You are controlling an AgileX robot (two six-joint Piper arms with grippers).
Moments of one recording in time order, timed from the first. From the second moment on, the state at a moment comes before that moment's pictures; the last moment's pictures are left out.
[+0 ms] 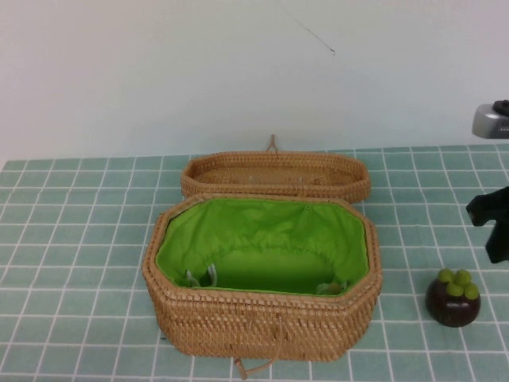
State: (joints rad) right arm 0.25 1.47 -1.24 0.14 1.14 0.07; left arm -0.02 -0.03 0.04 0.15 0.30 -0.21
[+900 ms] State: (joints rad) right arm 0.28 1.66 -1.22 0.05 1.00 0.17; left arm -0.02 -0.03 0.04 0.15 0.30 -0.21
